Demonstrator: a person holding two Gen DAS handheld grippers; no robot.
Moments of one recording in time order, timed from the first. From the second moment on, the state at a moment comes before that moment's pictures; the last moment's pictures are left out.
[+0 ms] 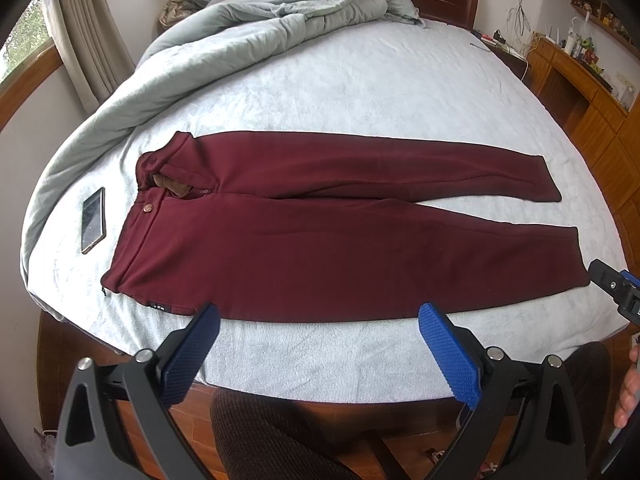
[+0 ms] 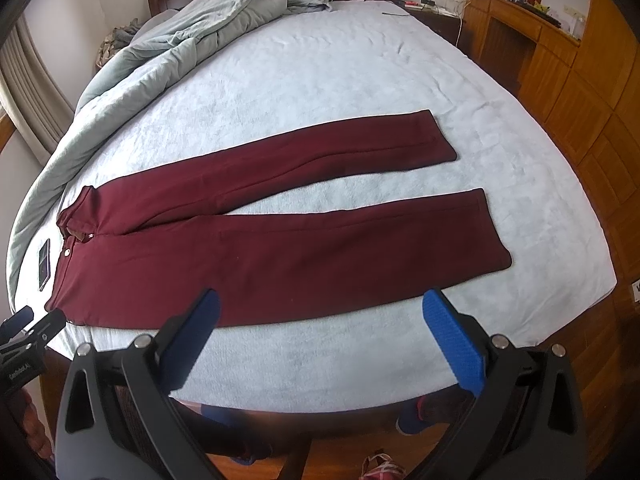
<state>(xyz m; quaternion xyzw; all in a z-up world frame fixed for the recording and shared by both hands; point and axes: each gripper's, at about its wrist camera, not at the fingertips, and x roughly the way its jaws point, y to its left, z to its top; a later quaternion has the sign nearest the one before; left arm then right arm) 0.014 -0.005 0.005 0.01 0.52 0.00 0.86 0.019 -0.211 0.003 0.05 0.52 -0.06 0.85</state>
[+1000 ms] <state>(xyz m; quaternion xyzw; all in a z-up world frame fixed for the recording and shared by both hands) 0.294 -0.120 -0.086 -0.05 0.53 -0.09 0.84 0.339 -0.473 -0.155 0.07 0.60 -0.04 0.79</state>
